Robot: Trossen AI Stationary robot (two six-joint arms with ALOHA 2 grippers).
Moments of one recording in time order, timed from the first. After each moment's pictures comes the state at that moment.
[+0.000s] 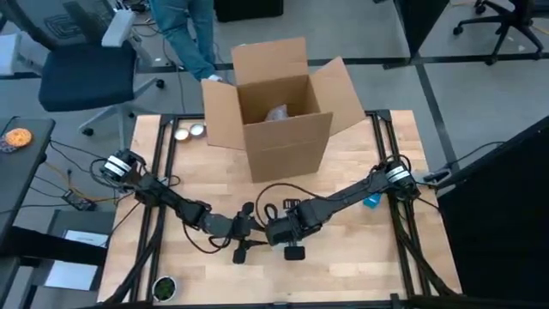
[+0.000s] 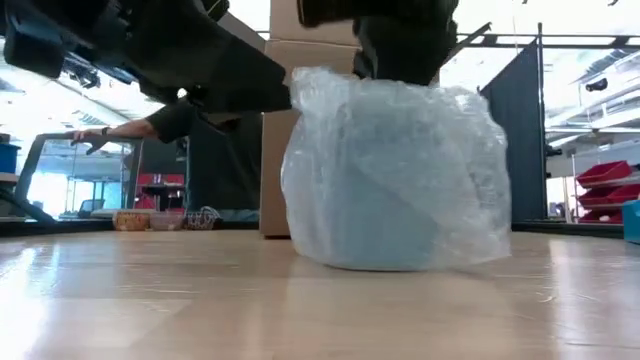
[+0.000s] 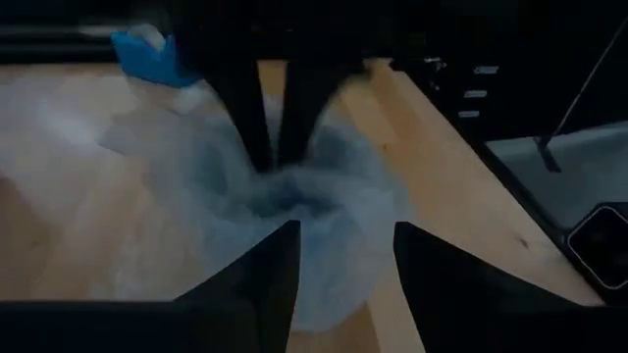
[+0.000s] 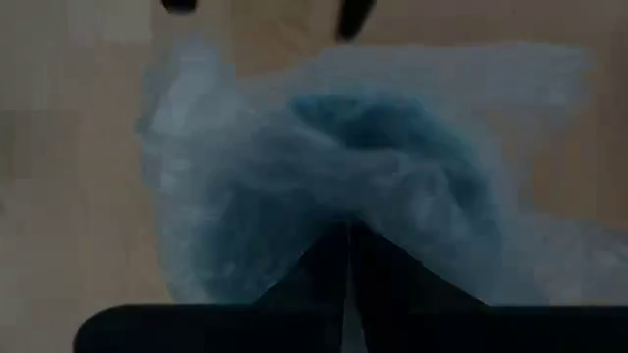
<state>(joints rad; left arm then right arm) -0.48 1.62 0.64 0.68 -0.30 -0.16 0.37 2.07 1.72 -0.92 0.11 0.31</state>
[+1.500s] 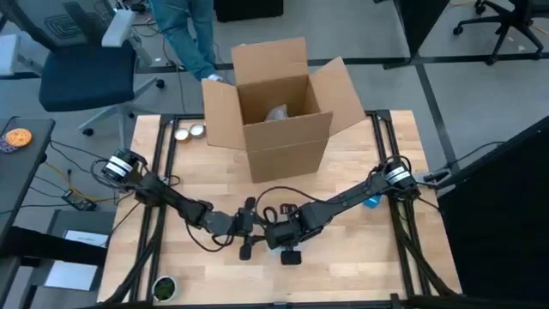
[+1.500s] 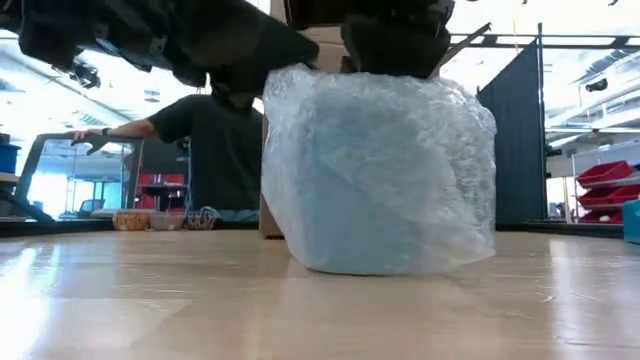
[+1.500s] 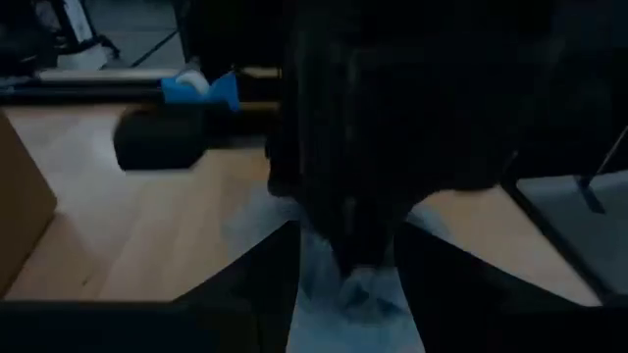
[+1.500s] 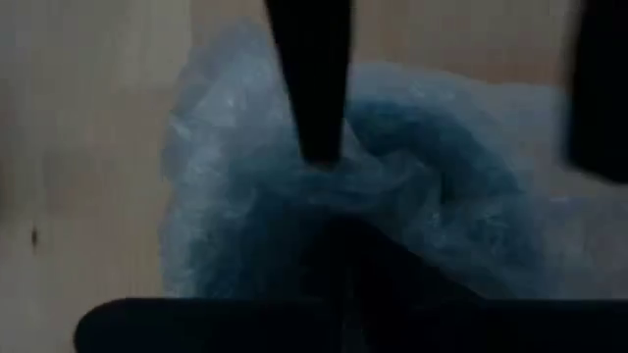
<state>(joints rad) -0.47 1.72 0.70 0.78 -0.37 -0.14 0.38 2.07 1.68 -0.81 0.12 0.38</state>
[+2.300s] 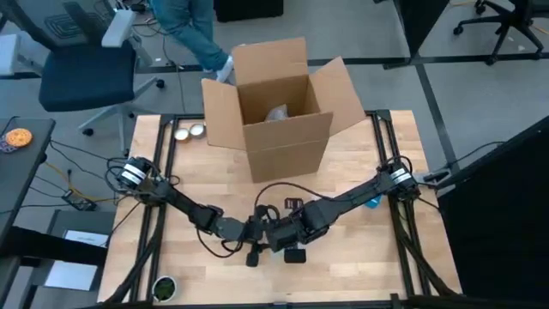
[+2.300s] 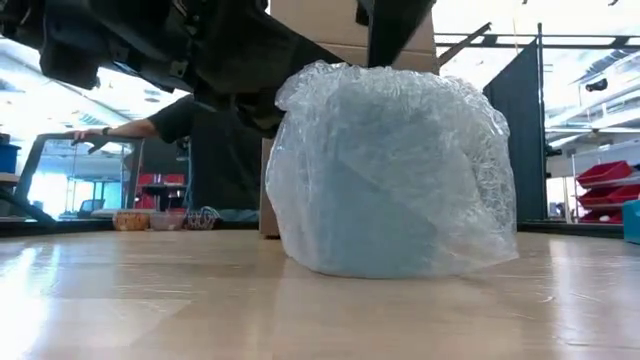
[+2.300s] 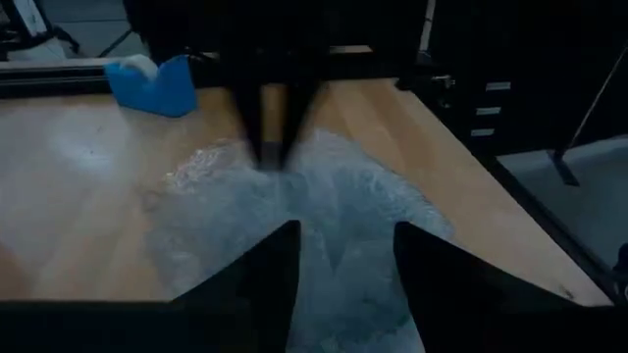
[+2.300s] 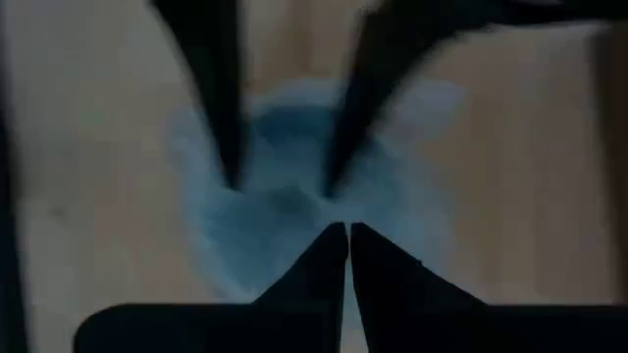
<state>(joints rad) -0.45 1.83 0.77 0.78 -0.28 -0.11 0.40 2.08 1.96 -1.18 0.23 0.40</state>
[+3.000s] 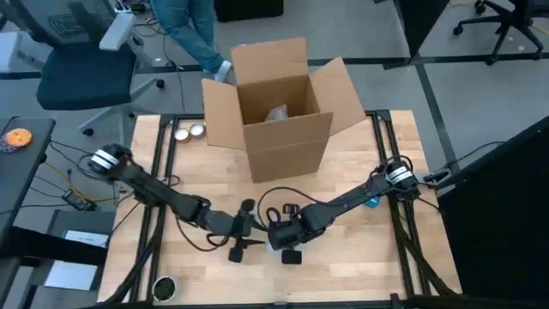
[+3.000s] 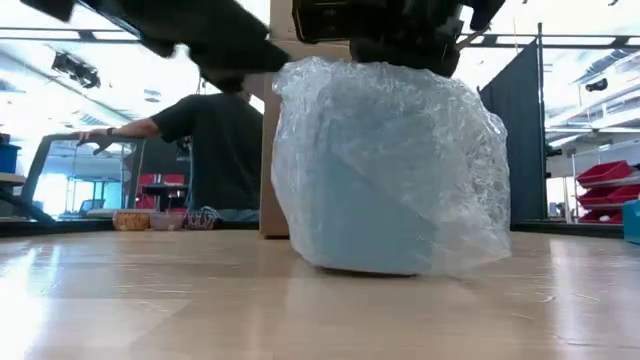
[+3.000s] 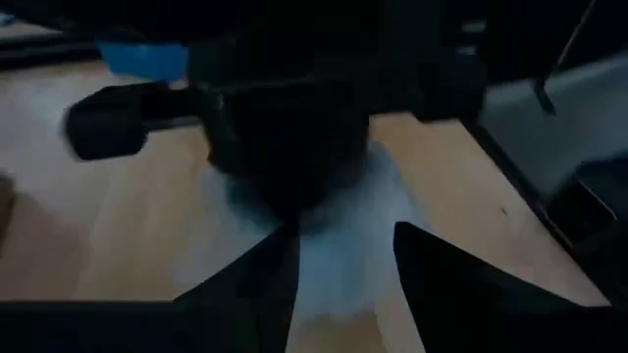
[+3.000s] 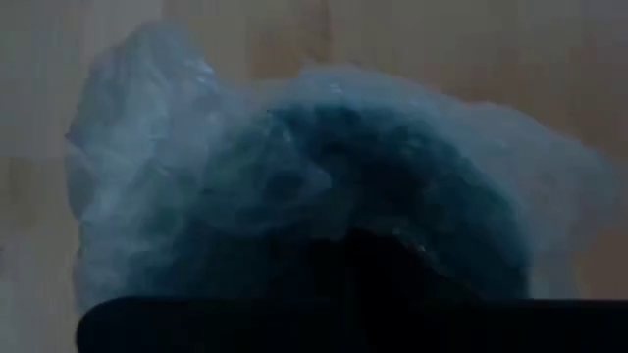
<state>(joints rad) -0.47 1.45 0.77 0.17 -0.26 -0.12 0.40 2.07 1.62 -0.79 0.12 0.41</state>
